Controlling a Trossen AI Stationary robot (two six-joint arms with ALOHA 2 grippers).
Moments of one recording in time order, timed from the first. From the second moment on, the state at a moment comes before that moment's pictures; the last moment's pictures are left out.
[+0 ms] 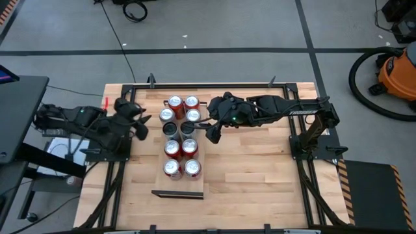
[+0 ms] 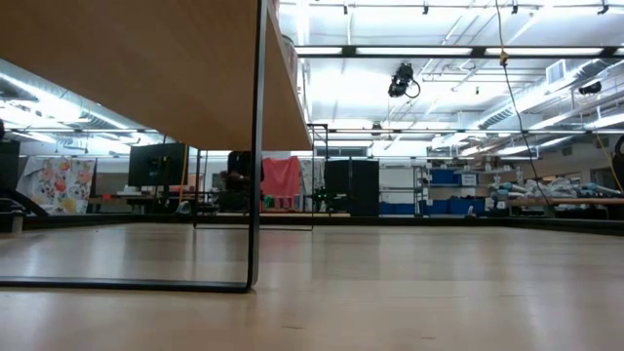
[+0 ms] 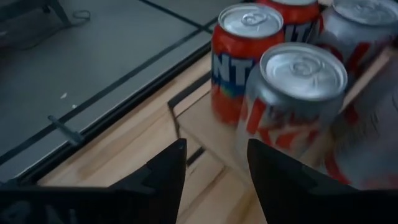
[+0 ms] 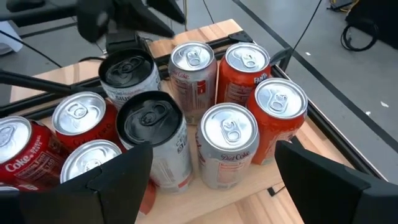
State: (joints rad) left arm -0.24 0.70 0.95 -1.07 -0.79 -0.65; right arm 0.12 1.72 1.92 -0.84 0.40 0.35
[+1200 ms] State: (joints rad) left arm -0.01 0.75 0.77 -0.57 -0.51 -0.48; right arm 0.12 1.71 1.91 -0.88 0.40 0.36
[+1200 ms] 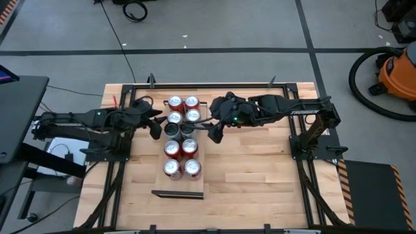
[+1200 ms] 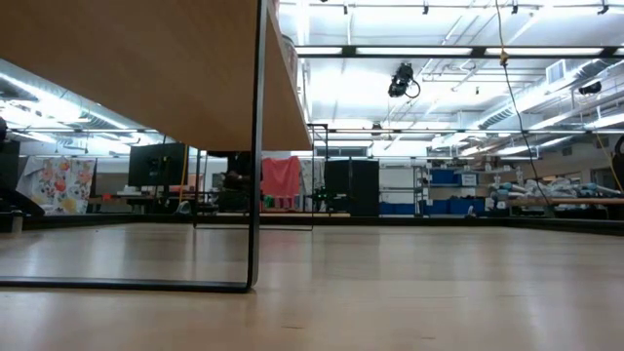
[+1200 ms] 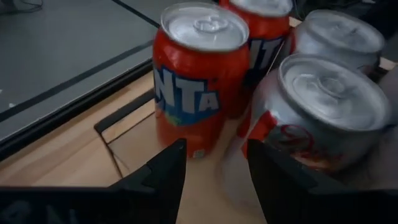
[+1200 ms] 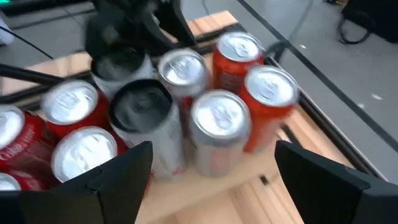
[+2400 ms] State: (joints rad) left arm -0.01 0.12 0.52 -0.46 -0.36 -0.56; right arm 0.19 0.70 0.71 -0.37 0.50 0.71
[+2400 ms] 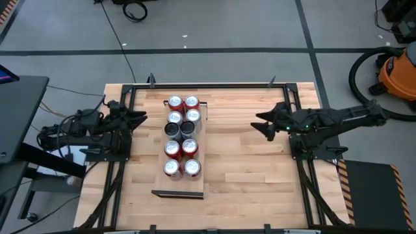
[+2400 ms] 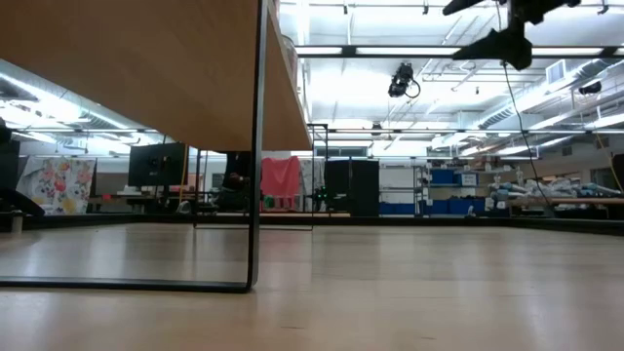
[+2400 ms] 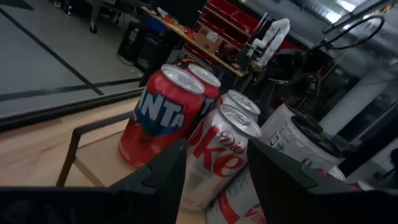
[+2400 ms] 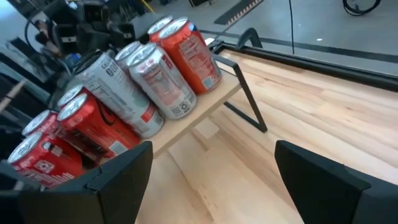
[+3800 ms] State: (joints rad) left arm -0.01 0.07 0.20 -0.10 -0.22 -0.83; right arm 0.19 0.13 0.01 0.08 0.60 1.01
